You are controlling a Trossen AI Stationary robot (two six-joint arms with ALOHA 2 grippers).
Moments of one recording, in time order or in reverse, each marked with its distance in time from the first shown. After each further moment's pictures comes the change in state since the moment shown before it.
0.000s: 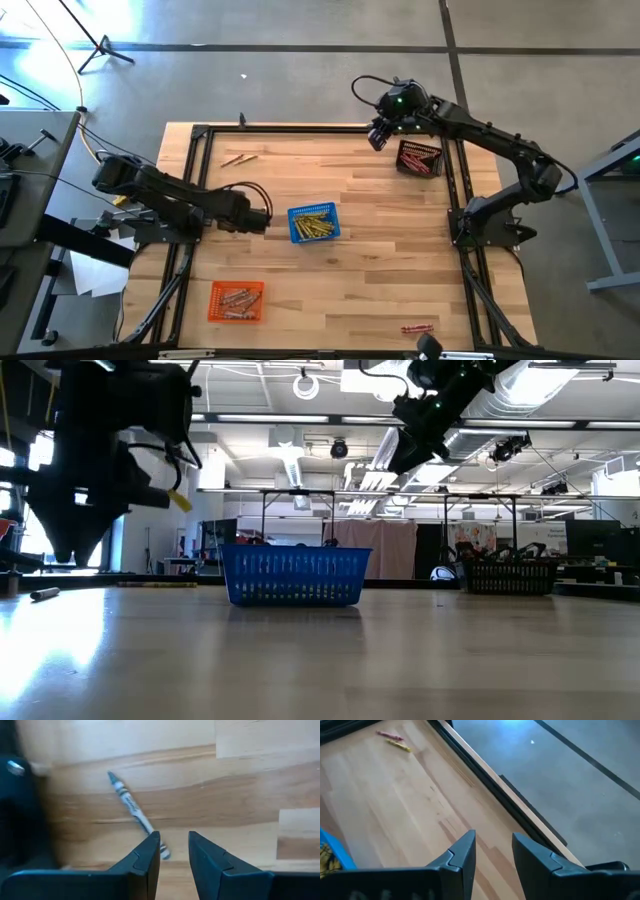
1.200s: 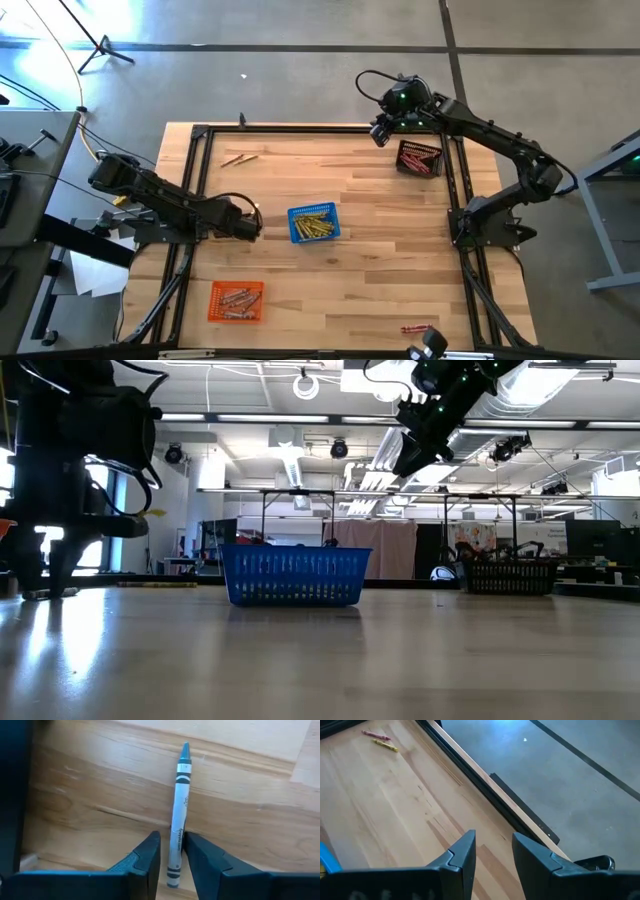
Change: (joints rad) left arm -0.071 -0.014 -0.223 0.190 -0.019 -0.433; right arm -0.052 0.000 0.000 -0.008 -0.004 -0.016
